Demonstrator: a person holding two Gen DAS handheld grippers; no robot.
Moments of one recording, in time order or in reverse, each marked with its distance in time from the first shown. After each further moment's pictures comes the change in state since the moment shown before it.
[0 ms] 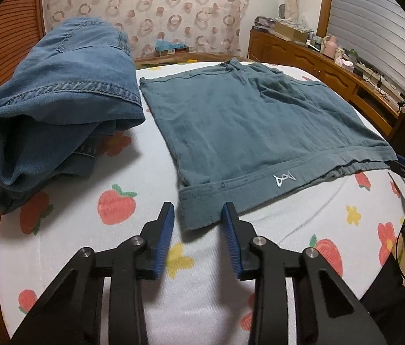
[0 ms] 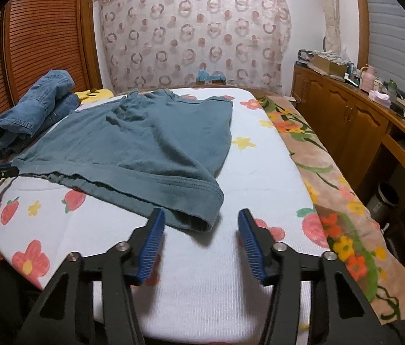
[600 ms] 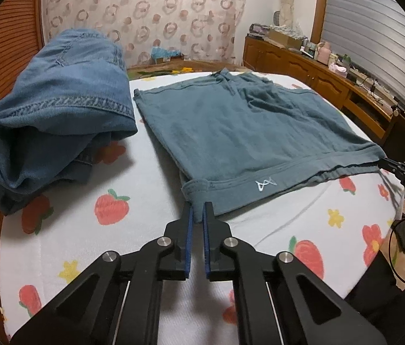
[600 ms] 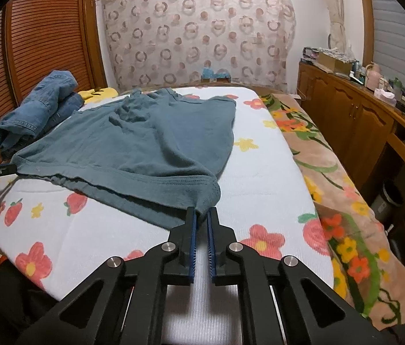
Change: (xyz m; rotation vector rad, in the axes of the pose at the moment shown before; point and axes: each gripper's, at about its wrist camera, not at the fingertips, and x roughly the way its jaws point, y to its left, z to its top) left arm -0.019 -0.009 0.000 0.000 -0.045 -0.027; right arm -0.004 -0.003 0.012 -0.003 0.005 0.030
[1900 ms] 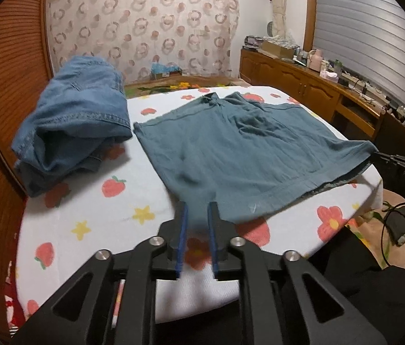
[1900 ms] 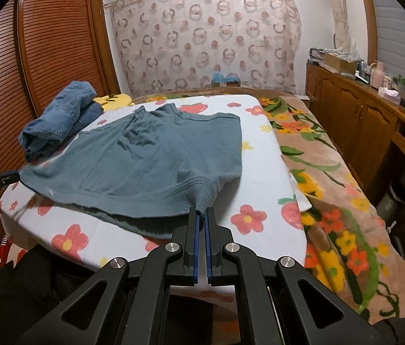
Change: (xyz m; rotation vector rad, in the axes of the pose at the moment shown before) left arm -0.061 -0.030 -0.016 0.032 -0.073 0.028; right arm -0.040 -0.009 -0.008 0.024 -0.011 0.064
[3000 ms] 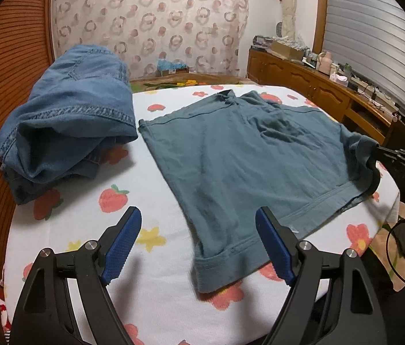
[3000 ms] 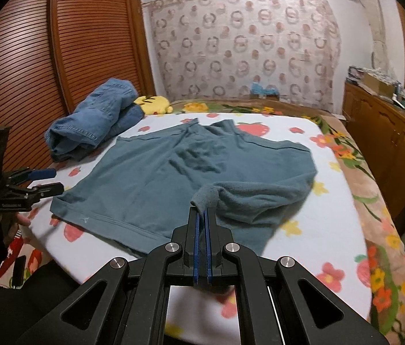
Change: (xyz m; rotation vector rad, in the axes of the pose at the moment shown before) left arm 0.045 0.017 0.007 -0.040 0.015 0.010; right arm 0.042 0.043 0.020 -0.108 -0.031 0.141
